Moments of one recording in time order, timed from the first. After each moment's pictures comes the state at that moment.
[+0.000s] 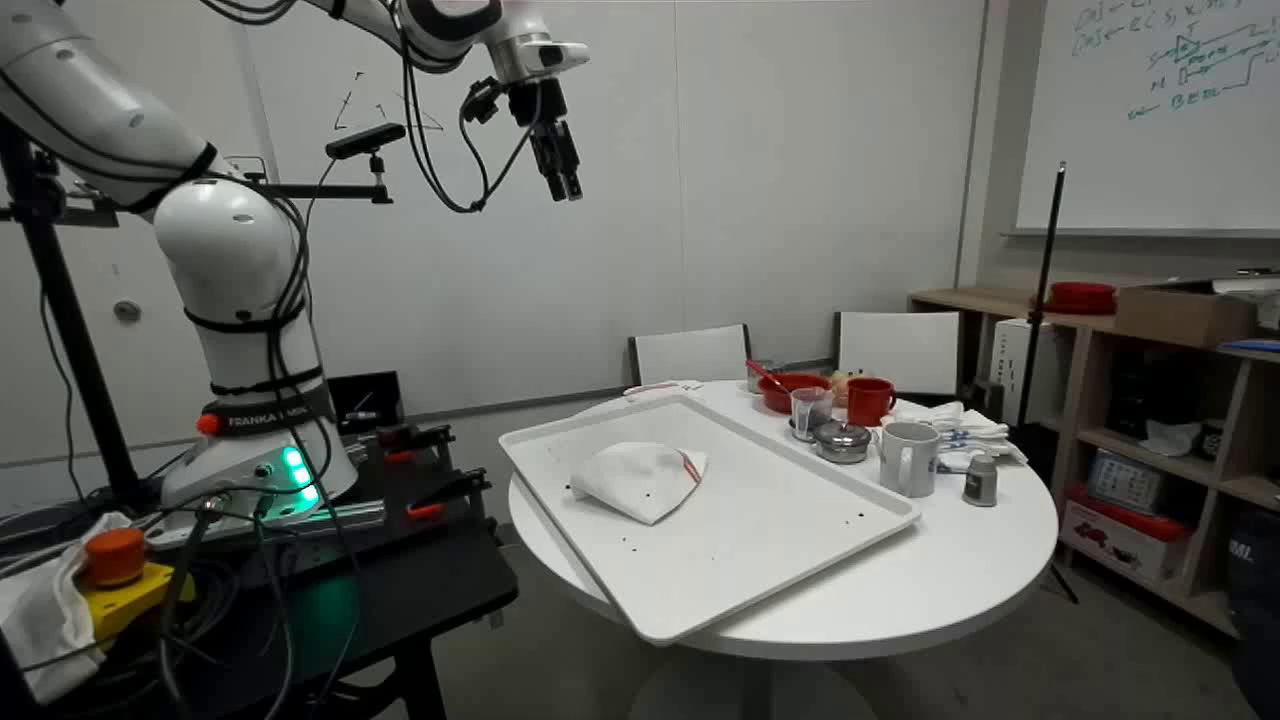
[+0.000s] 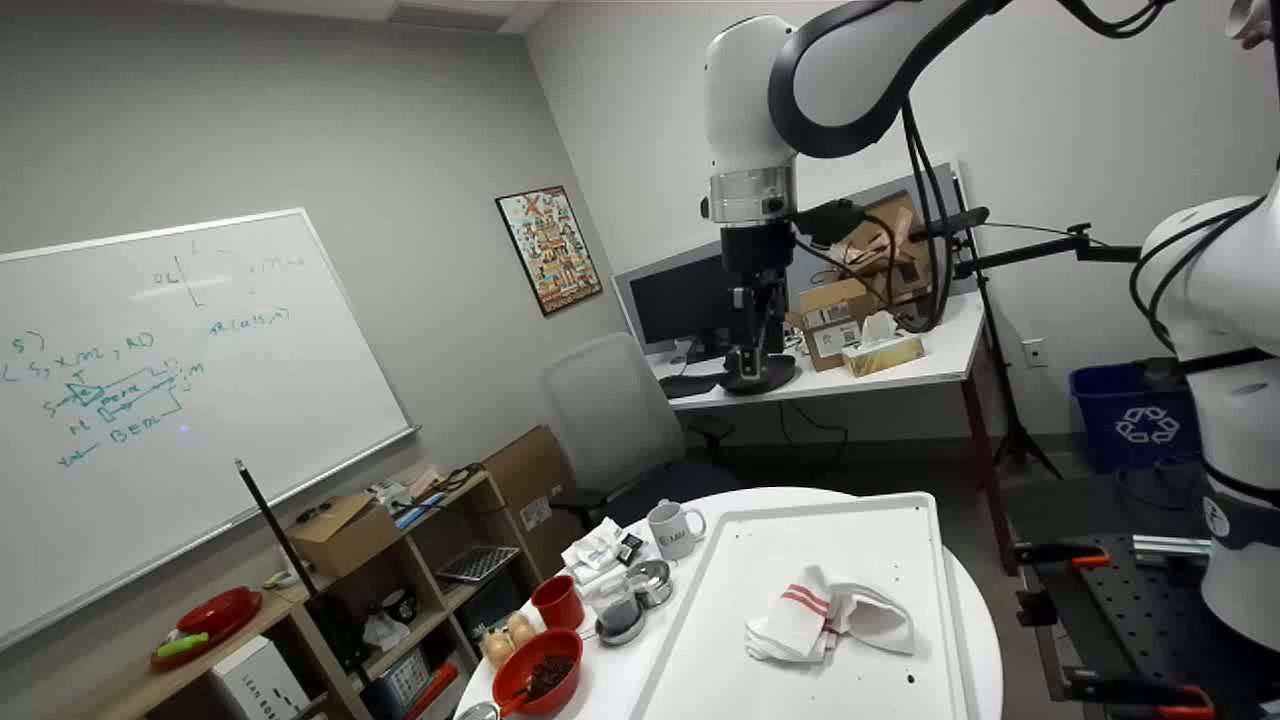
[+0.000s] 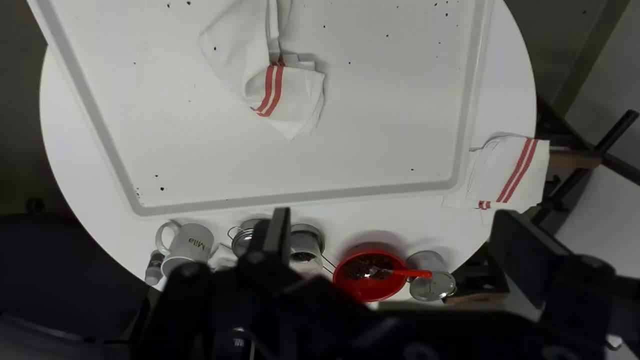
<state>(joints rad) -0.05 -0.63 0.00 -2.52 -0.02 2.16 0.14</state>
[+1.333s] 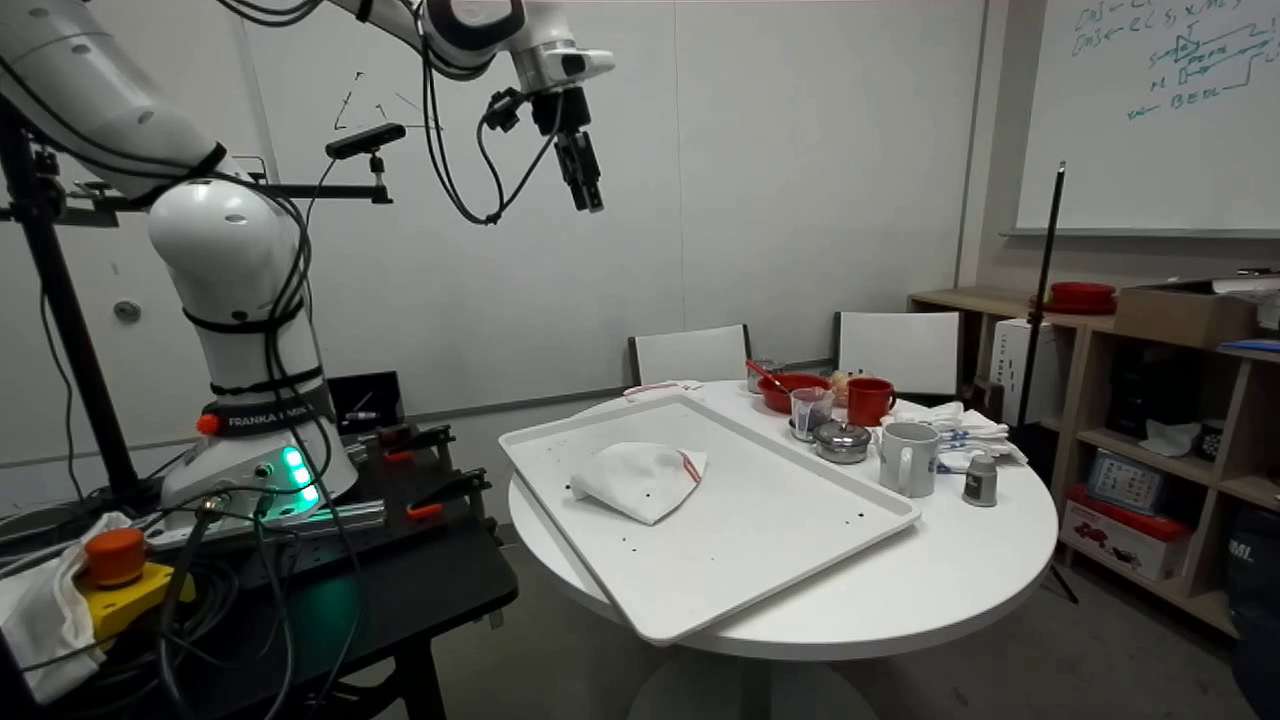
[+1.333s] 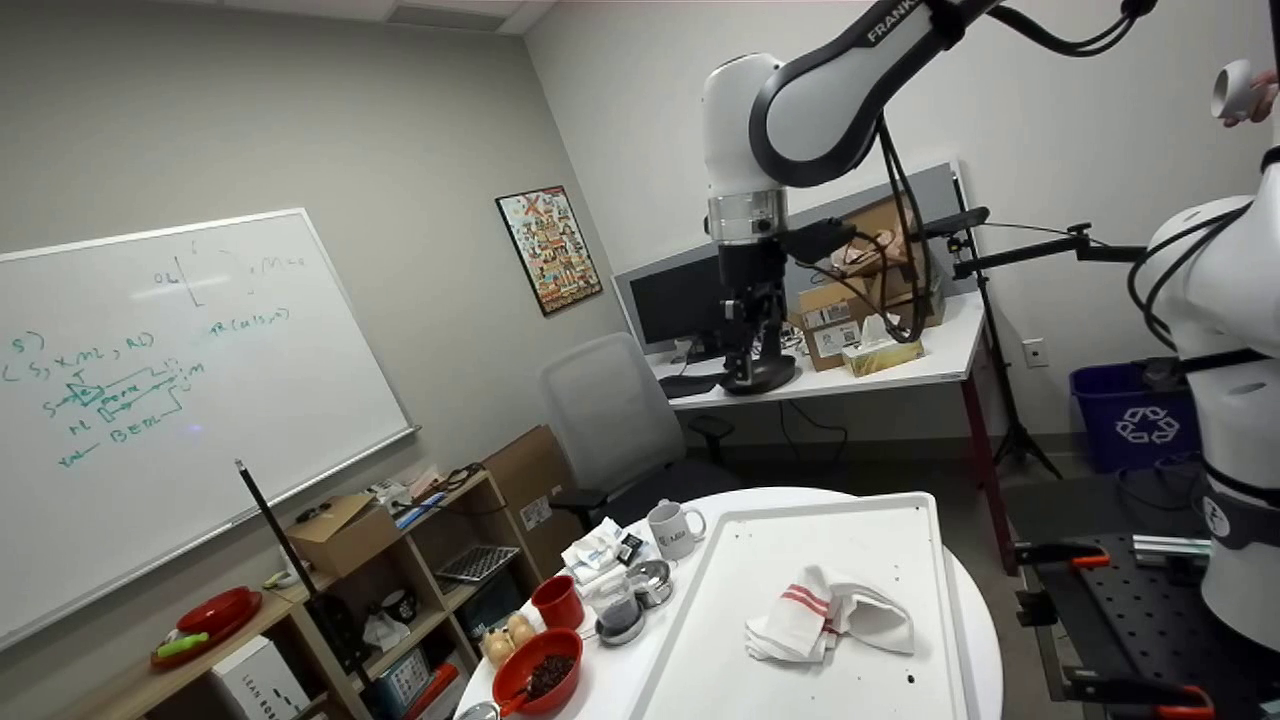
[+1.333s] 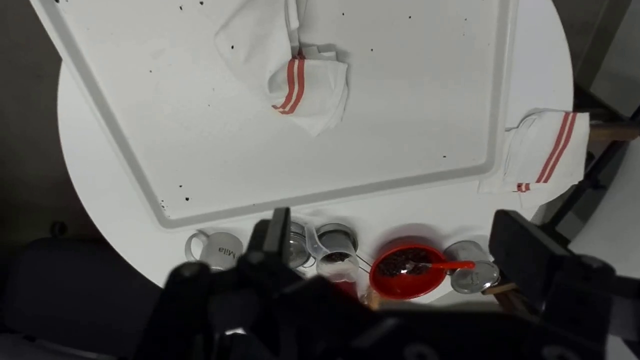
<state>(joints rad) -0.10 -0.54 -0.05 -2.50 -0.02 2.22 0.14</state>
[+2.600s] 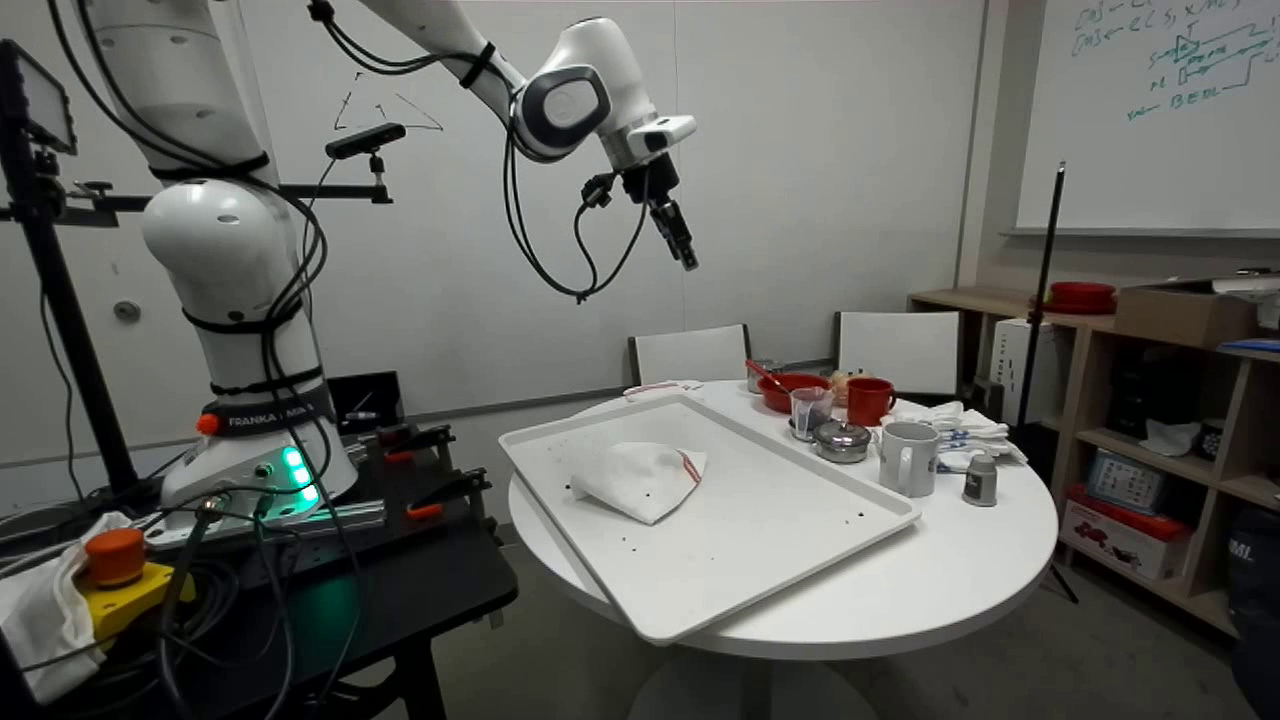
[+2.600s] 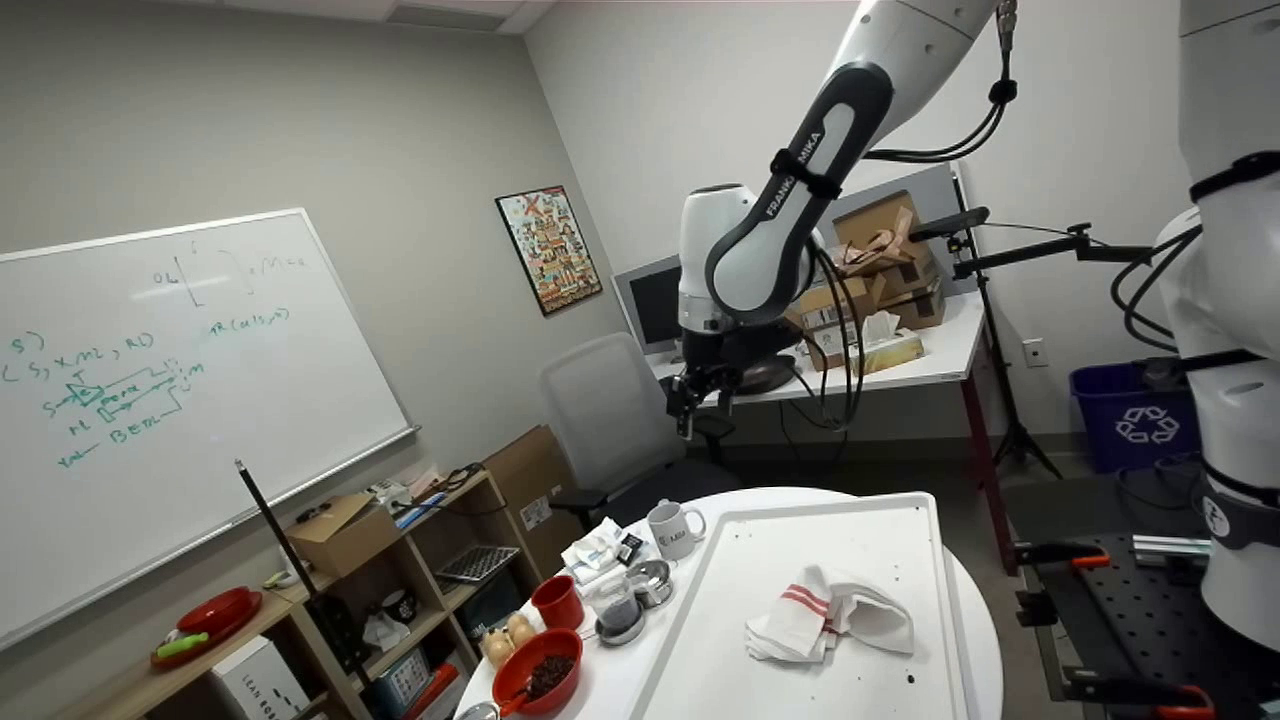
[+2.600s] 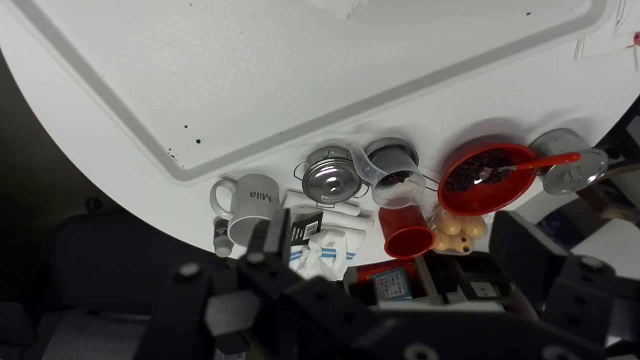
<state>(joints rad) -0.15 -0.11 -0.09 -2.40 -0.02 2.72 0.25</state>
